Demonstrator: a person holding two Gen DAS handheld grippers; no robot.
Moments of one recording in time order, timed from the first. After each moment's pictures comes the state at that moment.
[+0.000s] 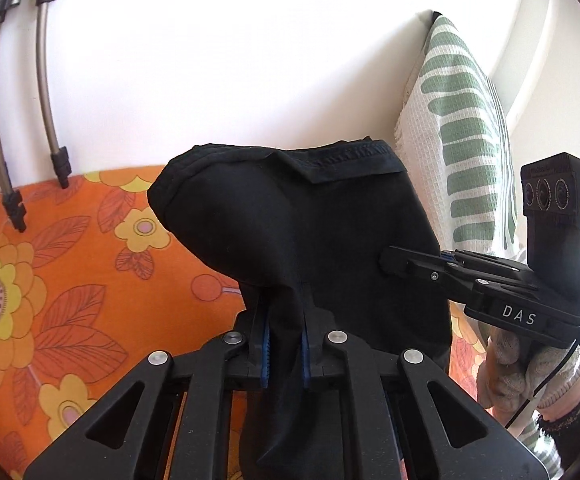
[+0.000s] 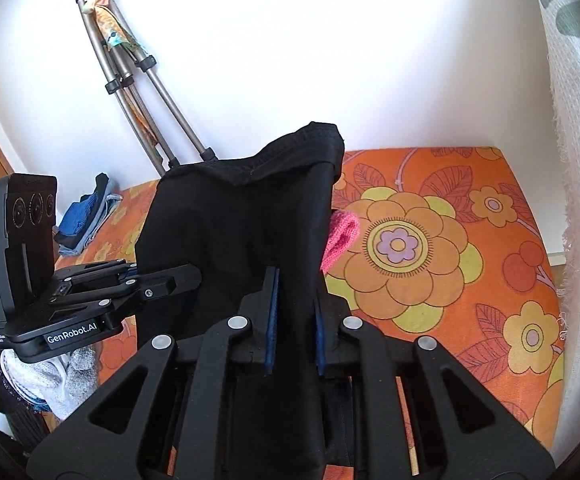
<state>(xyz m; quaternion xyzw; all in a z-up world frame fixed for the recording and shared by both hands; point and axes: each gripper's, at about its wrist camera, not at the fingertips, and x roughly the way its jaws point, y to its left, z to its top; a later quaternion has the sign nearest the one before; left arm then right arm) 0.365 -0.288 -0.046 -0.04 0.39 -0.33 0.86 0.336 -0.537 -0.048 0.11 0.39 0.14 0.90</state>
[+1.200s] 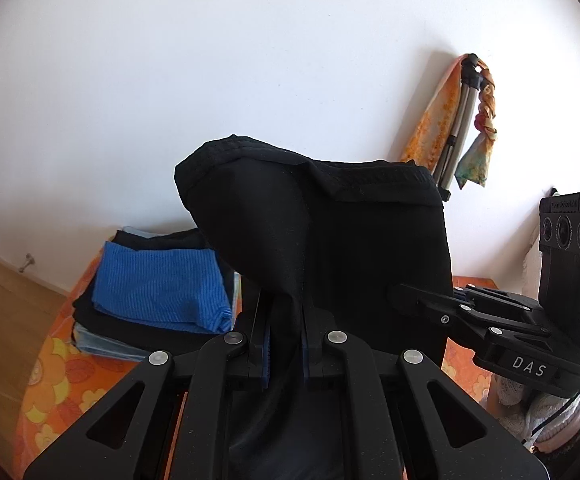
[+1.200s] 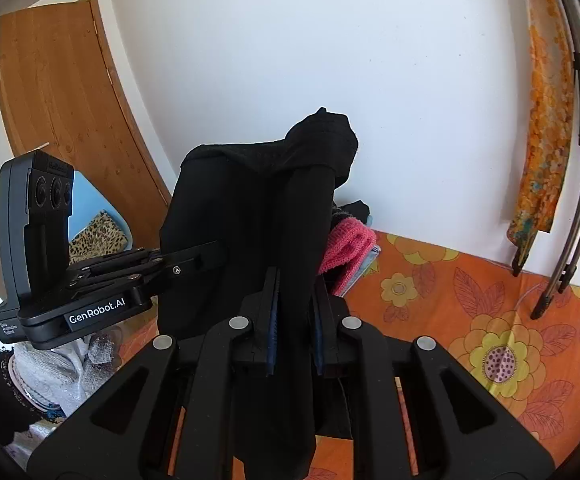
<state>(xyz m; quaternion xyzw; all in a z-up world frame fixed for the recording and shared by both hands) 0.340 0.189 0.079 -0.09 0.30 -0.10 0.95 0.369 -0.015 0.078 0.04 0.31 0.36 0.88</state>
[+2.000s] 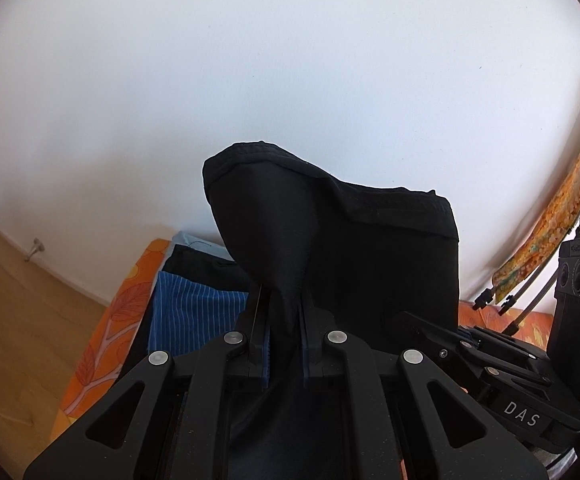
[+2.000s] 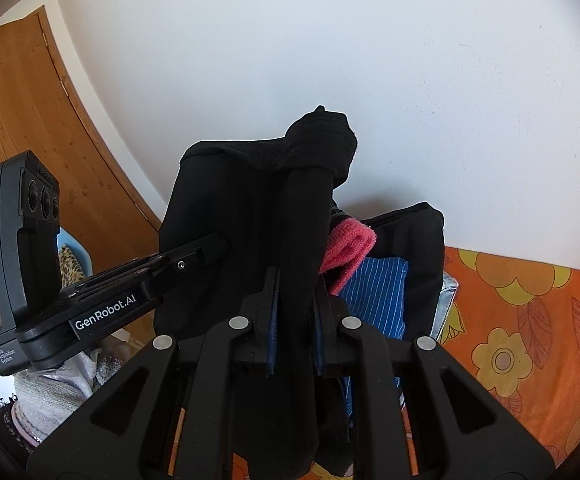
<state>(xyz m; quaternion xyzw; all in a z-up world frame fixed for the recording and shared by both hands) 0.504 0.299 -0.020 -0.12 0.33 -0.04 0.94 0.545 0.136 -0.031 0.10 0.36 0.33 0.87</state>
